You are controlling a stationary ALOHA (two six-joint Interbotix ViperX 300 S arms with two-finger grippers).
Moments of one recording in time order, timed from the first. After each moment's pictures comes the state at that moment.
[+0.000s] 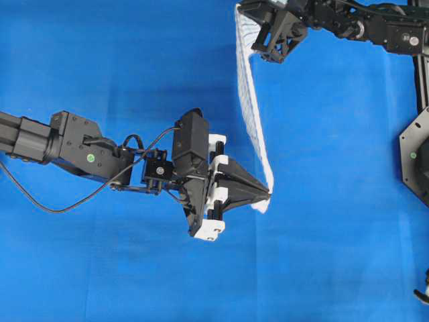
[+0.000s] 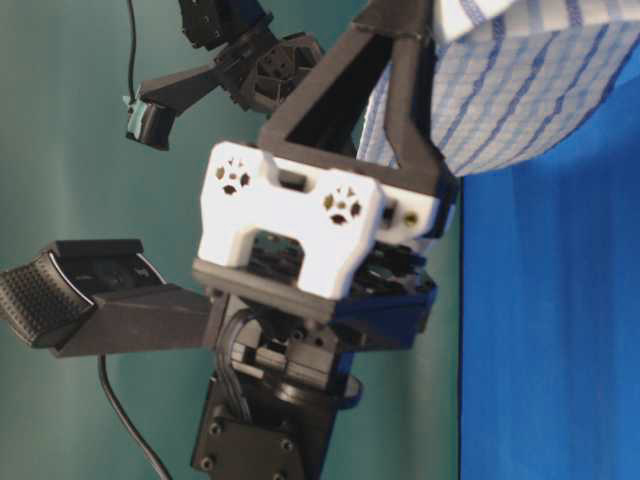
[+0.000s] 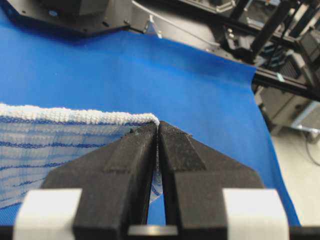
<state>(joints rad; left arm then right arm) -0.16 0.26 0.45 -0.06 -0.55 -0.32 -0.51 -0.05 0.66 0.57 -0.11 -0.56</state>
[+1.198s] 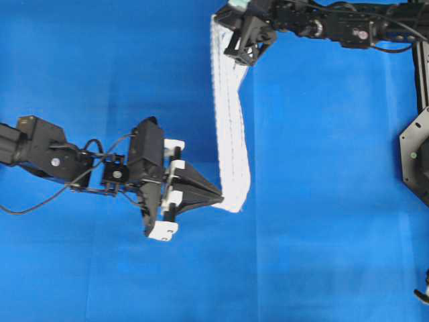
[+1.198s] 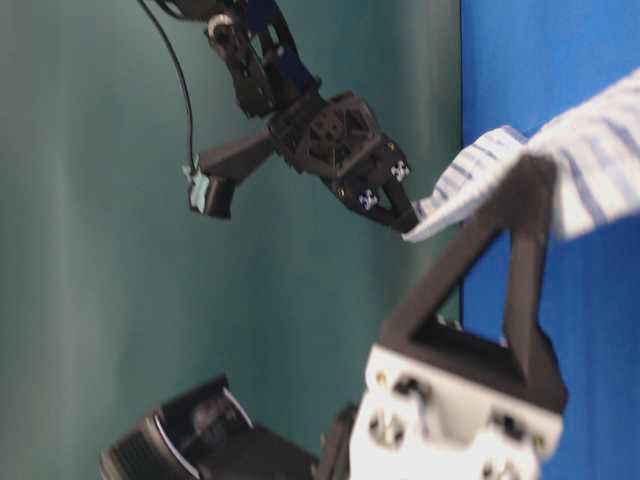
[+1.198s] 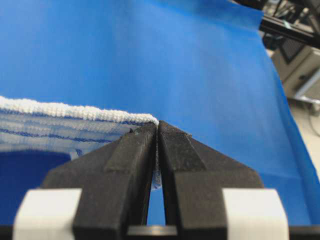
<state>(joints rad) -0.20 0.19 0.73 -0.07 -0.72 -0.35 -0.50 0.17 0.49 0.57 -0.07 -0.56</state>
